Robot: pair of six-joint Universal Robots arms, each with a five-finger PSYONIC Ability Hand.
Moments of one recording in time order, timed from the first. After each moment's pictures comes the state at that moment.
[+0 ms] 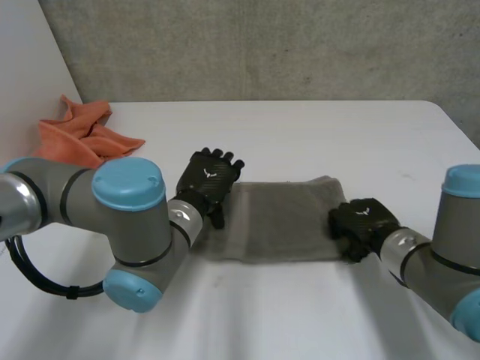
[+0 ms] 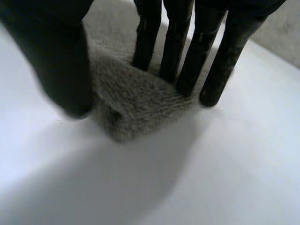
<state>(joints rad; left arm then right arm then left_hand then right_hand) 4.08 -2.21 -1.38 3.40 -1.58 3.52 1.86 -1.13 1.71 -0.05 1.33 2.73 0.21 0.20 0.21 0.20 0.04 0.73 0.84 0.82 0.82 0.63</state>
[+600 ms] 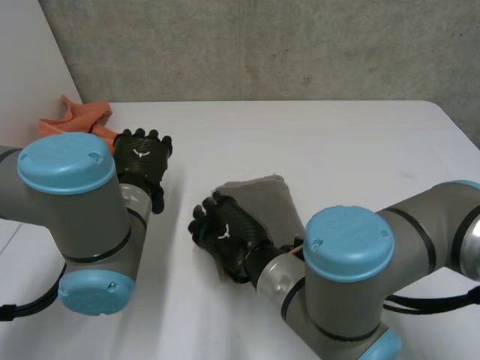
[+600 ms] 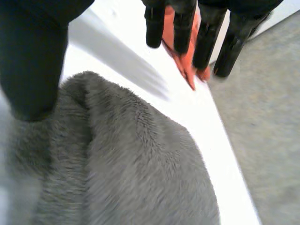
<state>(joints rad) 4.14 -1.99 -1.50 3.33 -1.91 3.54 2.39 -1.04 1.52 -0.23 1.38 2.34 0.21 0.20 0.21 0.20 0.04 0.28 0.40 0.42 0.45 0.26</state>
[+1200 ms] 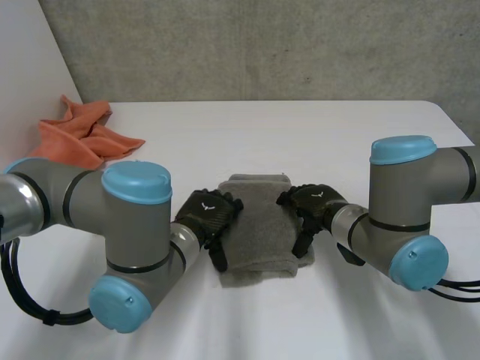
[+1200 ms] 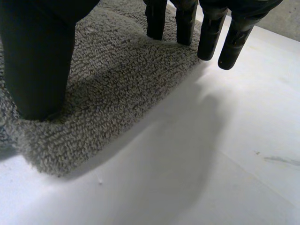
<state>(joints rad) 4.06 -2.20 -1.38 3.13 -1.57 3.39 2.03 -0.85 1.26 0.15 1.36 2.93 0.21 0.20 0.21 0.20 0.04 0.18 0.22 0.21 0.23 0.06</state>
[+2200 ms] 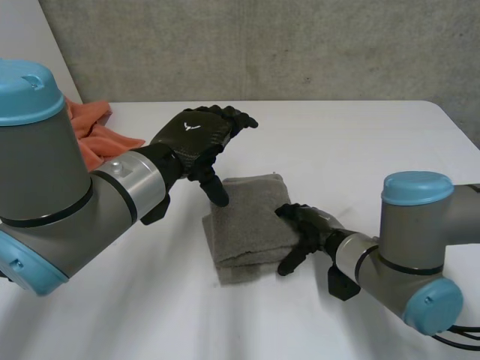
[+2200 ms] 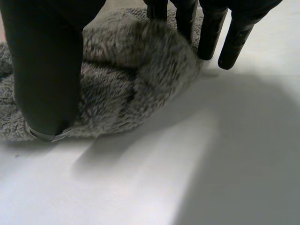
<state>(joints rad) 4.17 -1.87 -1.36 3.06 -1.30 3.24 2.01 -0.97 1.57 -0.06 1.30 3.44 0.21 0.20 0.21 0.20 0.04 0.18 0.22 0.21 0.23 0.06</state>
